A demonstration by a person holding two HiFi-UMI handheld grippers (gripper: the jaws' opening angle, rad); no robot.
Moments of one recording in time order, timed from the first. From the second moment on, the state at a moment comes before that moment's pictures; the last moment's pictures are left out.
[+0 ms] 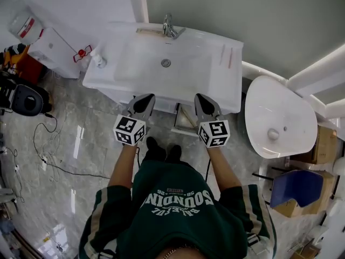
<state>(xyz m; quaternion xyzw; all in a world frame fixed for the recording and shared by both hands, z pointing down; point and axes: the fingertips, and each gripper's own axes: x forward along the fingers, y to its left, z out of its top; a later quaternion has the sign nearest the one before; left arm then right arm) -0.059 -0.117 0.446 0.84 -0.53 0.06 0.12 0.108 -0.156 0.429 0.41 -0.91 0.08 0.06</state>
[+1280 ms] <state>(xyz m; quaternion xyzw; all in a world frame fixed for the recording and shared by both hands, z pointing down) -0.039 -0.075 0.547 0.82 -0.51 0.11 0.22 0.121 -0.109 0.602 0.36 -0.89 0.18 0.19</state>
